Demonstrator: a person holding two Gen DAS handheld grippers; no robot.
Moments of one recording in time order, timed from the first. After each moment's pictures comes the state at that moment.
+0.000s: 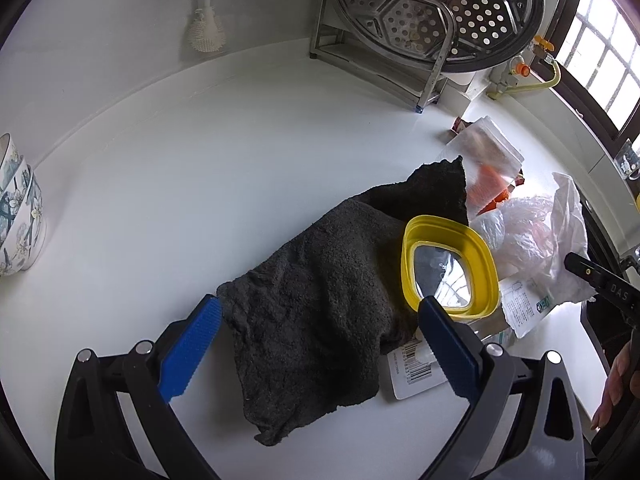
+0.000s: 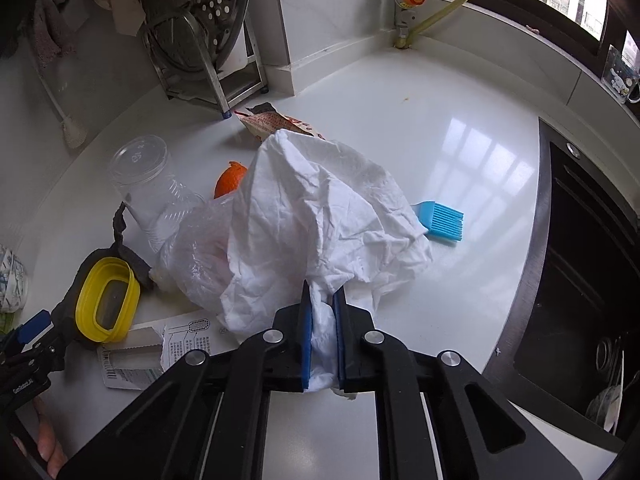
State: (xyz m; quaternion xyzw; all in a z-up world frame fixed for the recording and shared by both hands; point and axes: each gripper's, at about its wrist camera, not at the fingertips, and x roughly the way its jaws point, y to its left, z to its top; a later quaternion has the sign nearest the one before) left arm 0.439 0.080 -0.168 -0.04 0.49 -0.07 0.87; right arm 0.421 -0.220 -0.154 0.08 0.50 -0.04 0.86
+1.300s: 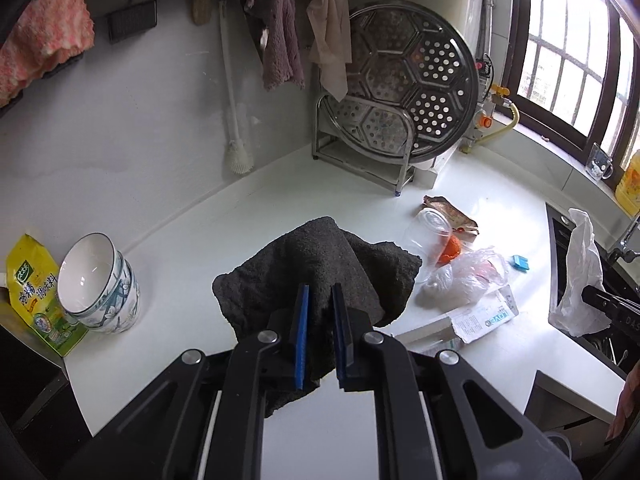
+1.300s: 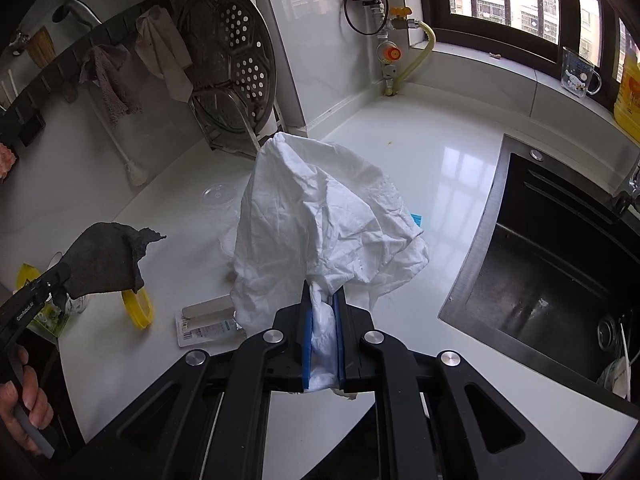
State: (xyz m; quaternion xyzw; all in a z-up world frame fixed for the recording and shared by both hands) left arm 0.362 0.094 -0.033 0.02 0.38 -0.07 0.92; right arm 0.307 -0.227 -0.061 0.12 0.43 -0.02 0.89
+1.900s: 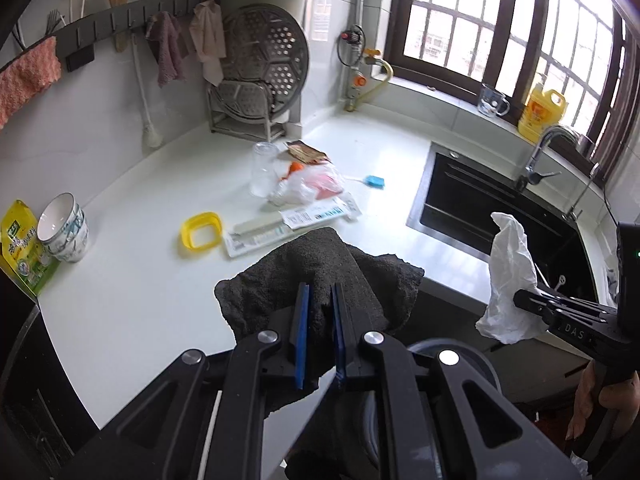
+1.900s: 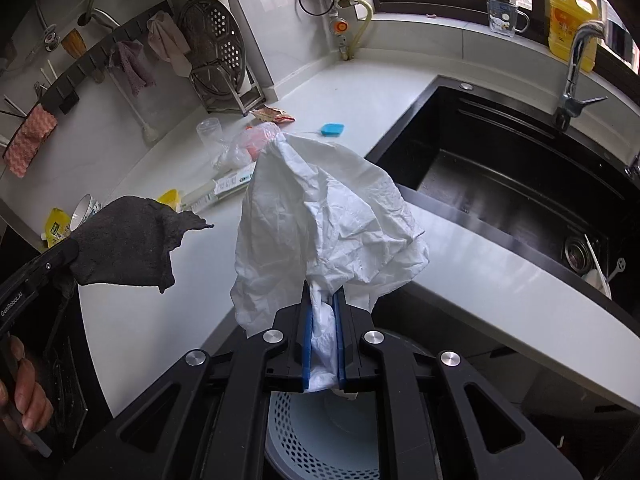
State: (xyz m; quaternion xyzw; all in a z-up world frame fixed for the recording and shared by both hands) left arm 0.149 -0.042 -0.019 0.04 0.41 -0.18 0.89; right arm 0.094 -0.295 -0.068 0.15 0.48 -0.01 0.87
